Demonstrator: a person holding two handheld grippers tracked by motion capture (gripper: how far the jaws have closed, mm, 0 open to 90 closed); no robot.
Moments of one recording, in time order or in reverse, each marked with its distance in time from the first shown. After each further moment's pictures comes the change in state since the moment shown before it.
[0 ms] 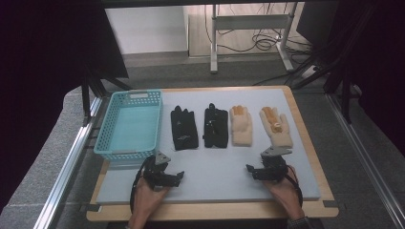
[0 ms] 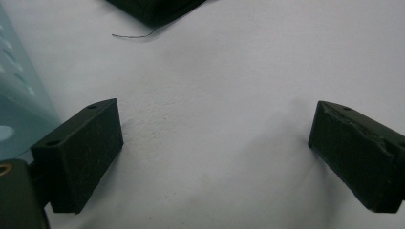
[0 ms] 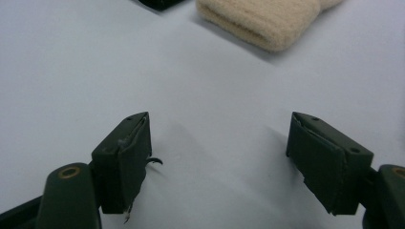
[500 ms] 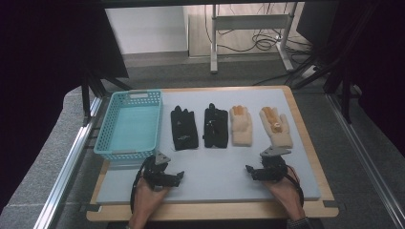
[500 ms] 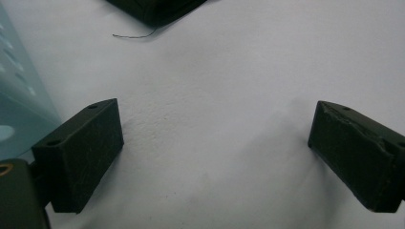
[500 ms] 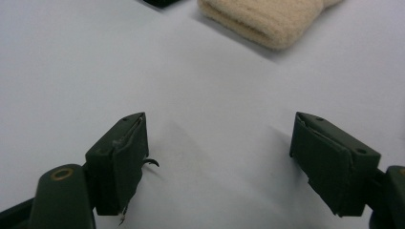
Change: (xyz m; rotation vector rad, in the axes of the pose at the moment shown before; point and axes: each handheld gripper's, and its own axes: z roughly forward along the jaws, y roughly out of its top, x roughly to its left) left arm 0.000 0.000 0.000 -0.001 0.000 -0.001; right arm 0.002 0.001 0.000 0.012 -0.005 0.000
